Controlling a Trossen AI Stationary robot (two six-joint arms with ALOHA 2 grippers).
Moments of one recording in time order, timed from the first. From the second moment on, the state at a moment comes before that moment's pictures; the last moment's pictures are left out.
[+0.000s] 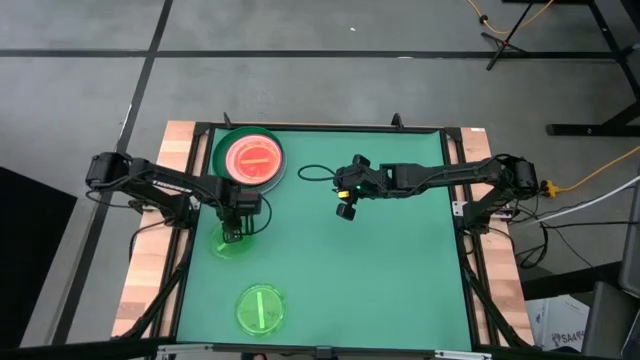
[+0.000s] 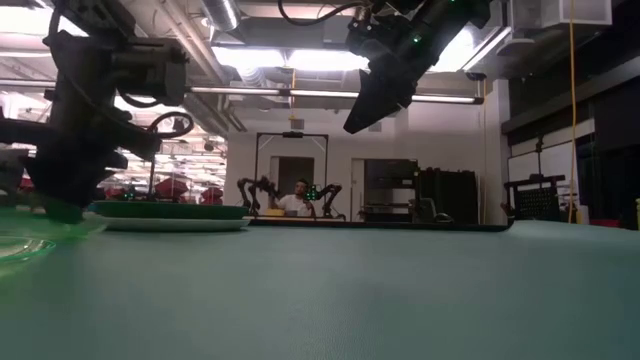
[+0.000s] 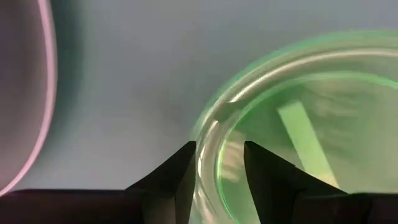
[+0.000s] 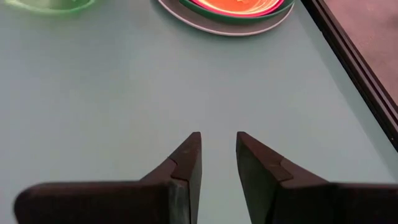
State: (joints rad) left arm 0.04 1.29 0.60 -0.90 -0.02 -0.26; right arm -0.05 1.61 1.18 -0.39 0.24 0.10
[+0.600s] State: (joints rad) left arm 0.04 1.29 0.60 -0.84 0.04 -0.26; right arm -0.05 1.61 1.18 -0.39 0.24 0.10
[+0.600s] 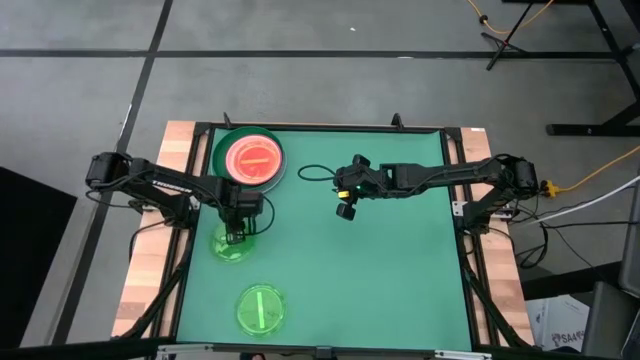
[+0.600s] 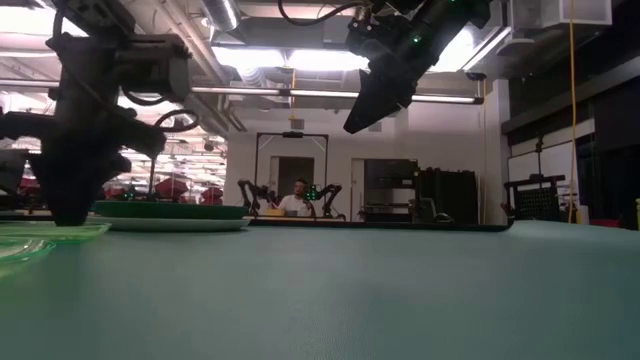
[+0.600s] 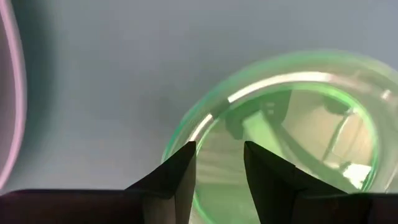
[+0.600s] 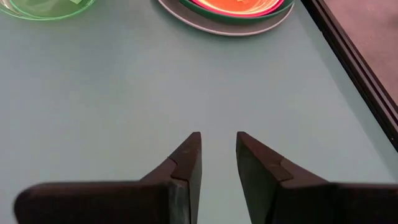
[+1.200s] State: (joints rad) left arm 0.04 1.29 0.60 -0.64 0.04 -0.26; right arm -0.05 1.61 1.18 -0.39 0.24 0.10
